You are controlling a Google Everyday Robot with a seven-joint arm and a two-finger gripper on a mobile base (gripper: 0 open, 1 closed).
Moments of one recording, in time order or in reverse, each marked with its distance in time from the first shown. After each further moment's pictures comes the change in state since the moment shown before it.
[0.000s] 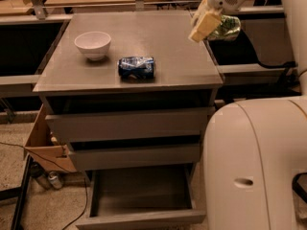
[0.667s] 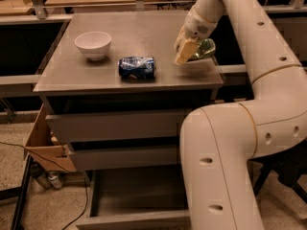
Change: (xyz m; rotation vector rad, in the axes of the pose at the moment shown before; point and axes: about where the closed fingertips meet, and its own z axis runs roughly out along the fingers) arm 0.019 -0.016 0.114 -0.115 0.066 -0.087
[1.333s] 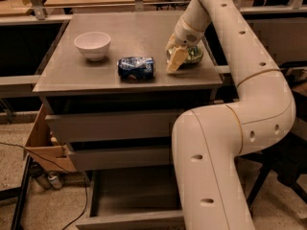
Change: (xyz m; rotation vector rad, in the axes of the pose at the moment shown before) arm -0.008 -0.005 0.046 -0.052 0.001 -0.028
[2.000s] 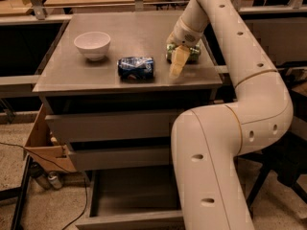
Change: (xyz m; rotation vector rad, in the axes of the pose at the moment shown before) arm -0.004 -0.003 0.001 0.010 0.000 0.019
